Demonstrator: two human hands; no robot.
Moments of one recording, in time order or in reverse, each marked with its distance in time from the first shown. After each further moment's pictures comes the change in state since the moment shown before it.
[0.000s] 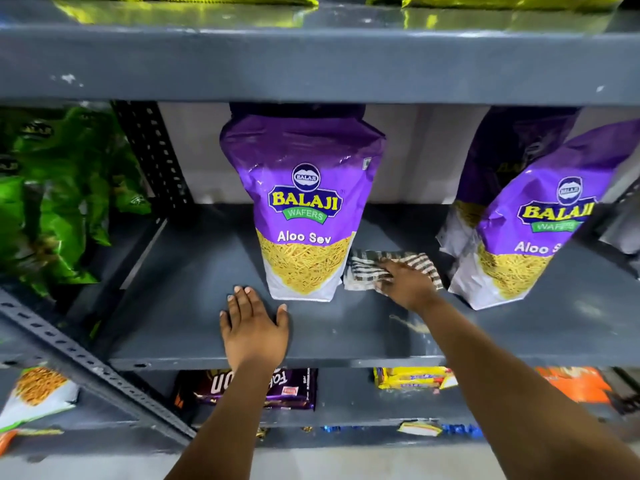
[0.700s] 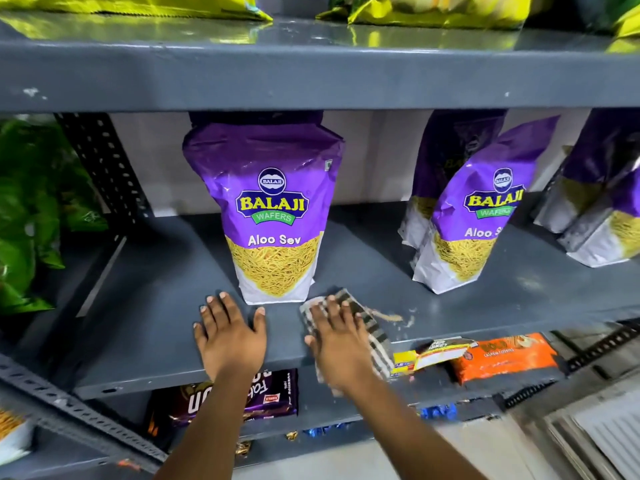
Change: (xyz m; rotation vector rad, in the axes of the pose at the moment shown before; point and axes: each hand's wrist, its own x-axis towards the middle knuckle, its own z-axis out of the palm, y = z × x) left_hand 0.000 -0.002 0.006 -0.022 0.017 0.033; right_hand -0.102 -0.069 0.065 -0.070 0.096 -0.041
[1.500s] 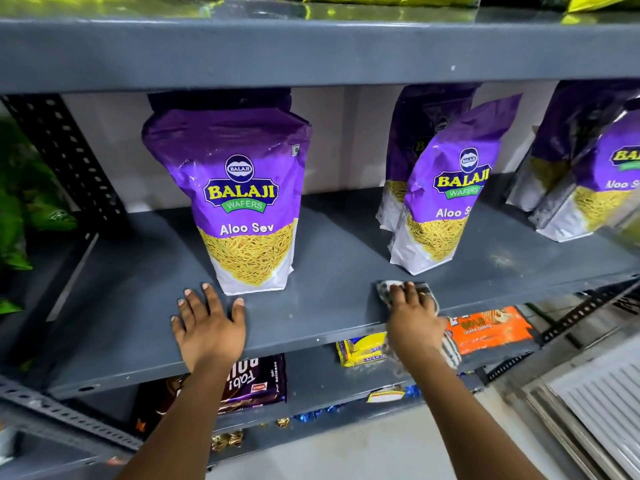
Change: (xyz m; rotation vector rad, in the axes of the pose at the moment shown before) left_hand 0.001 -0.003 0.000 0.062 -0.029 0.019; right_hand -0.019 0.103 -0.031 -0.140 0.103 0.472
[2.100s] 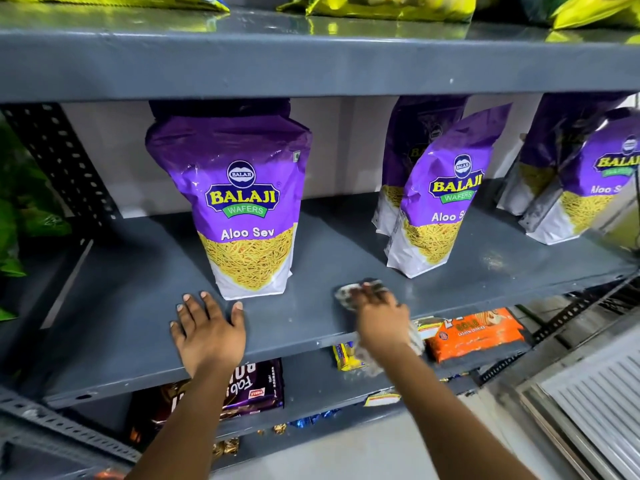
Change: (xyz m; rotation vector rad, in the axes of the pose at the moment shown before) left_hand -0.001 0.000 0.000 0.011 -0.014 -0.001; right_hand -0.004 -0.036 0.002 -0.062 -0.015 -0.245
